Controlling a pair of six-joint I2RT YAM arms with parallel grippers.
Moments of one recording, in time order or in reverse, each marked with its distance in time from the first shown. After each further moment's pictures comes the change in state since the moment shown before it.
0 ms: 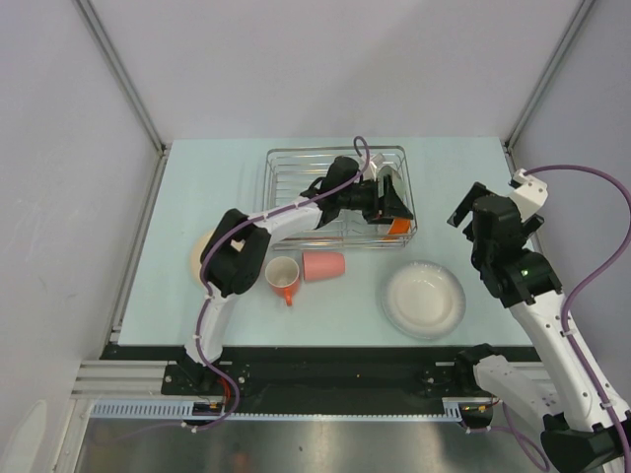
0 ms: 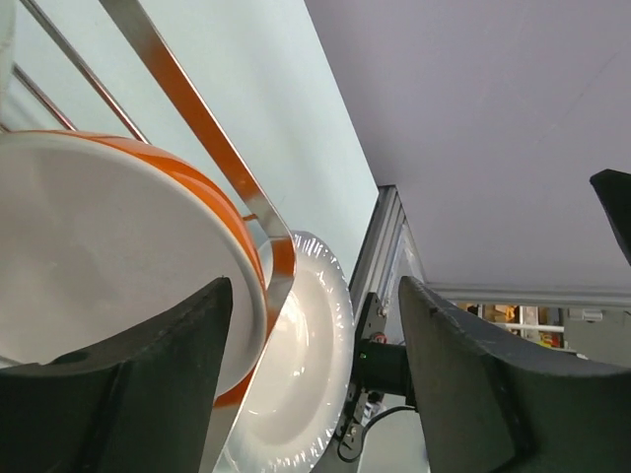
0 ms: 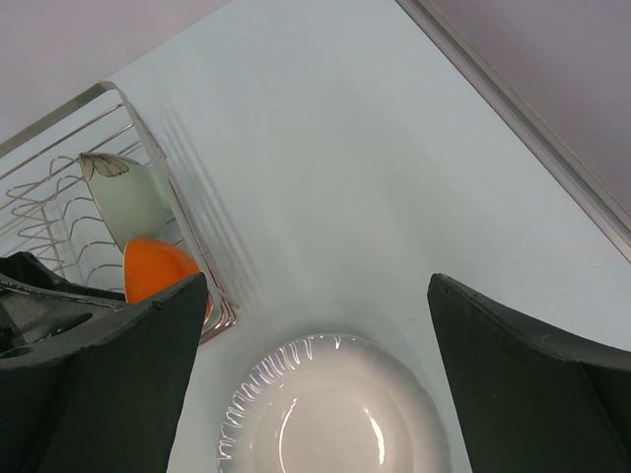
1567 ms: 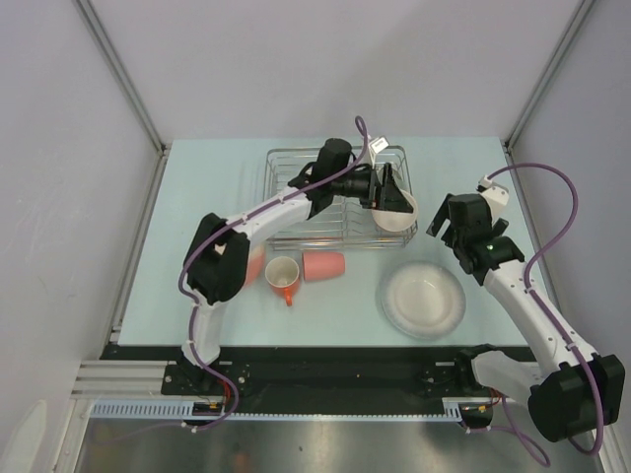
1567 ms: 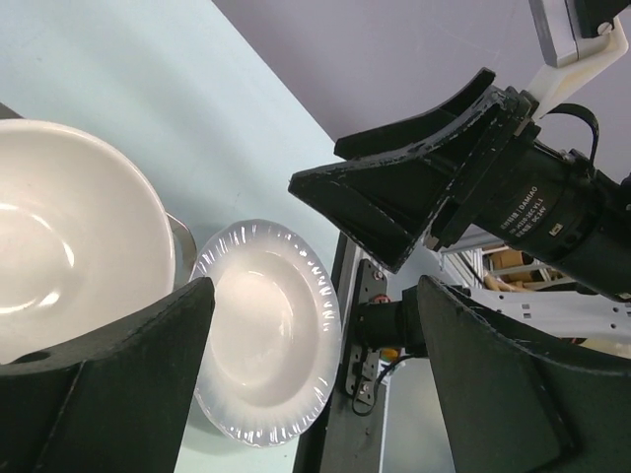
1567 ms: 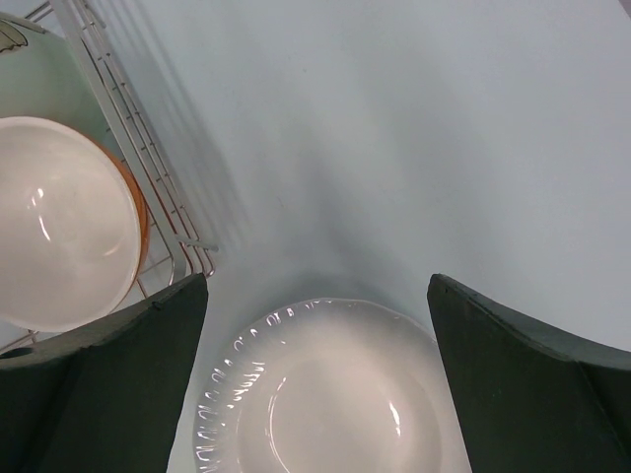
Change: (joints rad) left arm 0.011 -0.137 0.037 -0.104 0.117 0.193; right arm -0.073 0.205 -0.149 0.121 -0.200 0.042
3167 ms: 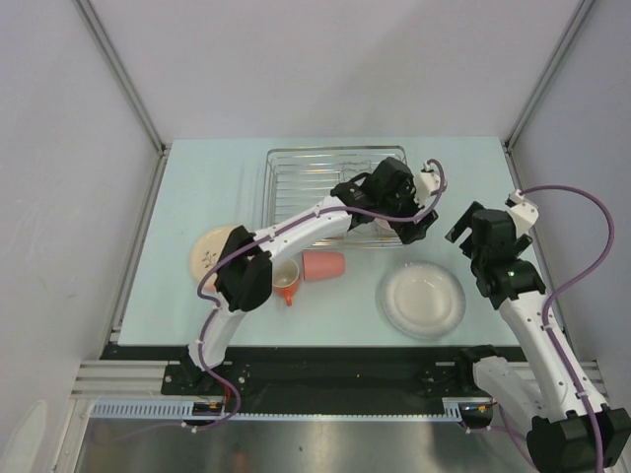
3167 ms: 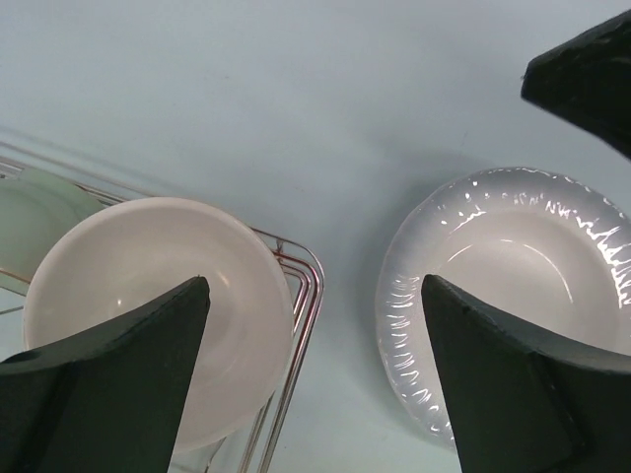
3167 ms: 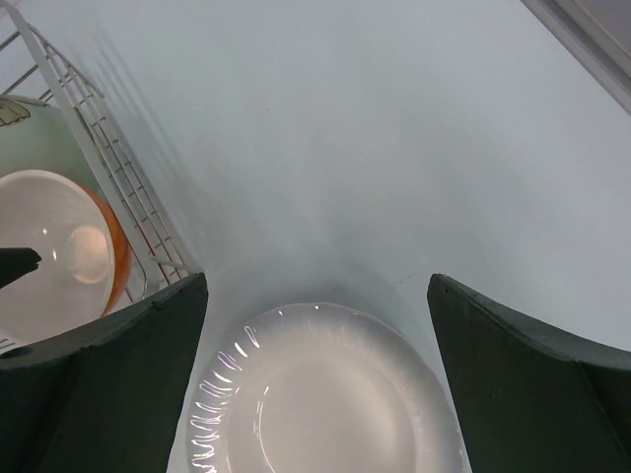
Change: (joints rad) left arm -0.233 0.134 0.342 -0.529 -0.576 0.853; right arm -0.086 -0.214 -0.078 -0.026 0.014 0.026
